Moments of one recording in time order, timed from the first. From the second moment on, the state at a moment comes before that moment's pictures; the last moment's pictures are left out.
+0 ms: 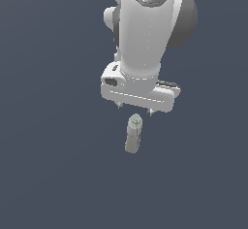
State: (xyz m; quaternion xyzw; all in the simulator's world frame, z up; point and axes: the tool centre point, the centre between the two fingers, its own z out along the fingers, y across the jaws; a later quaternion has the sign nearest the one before) arm 0.062 0.035 0.281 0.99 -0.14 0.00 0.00
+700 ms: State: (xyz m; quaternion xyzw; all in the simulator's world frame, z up) arm 0.069 0.037 0.265 0.99 -0.14 0.00 0.00
